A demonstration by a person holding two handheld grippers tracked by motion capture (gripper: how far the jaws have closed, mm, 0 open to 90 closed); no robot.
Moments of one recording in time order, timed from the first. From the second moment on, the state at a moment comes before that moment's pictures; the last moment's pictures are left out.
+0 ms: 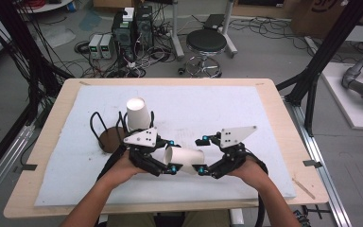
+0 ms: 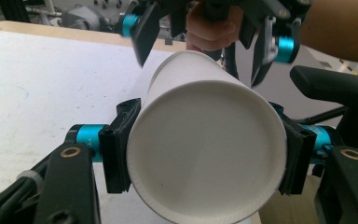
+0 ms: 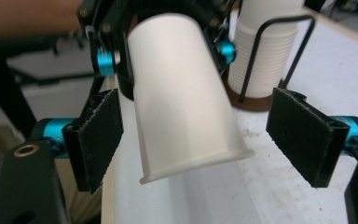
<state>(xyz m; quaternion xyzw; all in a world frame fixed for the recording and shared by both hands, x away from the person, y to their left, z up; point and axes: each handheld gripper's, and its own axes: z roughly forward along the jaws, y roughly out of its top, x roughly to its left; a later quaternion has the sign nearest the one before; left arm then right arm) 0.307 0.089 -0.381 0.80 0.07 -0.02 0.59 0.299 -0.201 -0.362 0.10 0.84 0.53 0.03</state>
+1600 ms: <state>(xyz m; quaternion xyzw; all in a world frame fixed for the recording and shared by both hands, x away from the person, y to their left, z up) 0.292 0.092 -0.393 0.73 0.04 -0.03 0.68 0.289 -0.210 -0.409 0.10 0.75 0.65 -0.07</state>
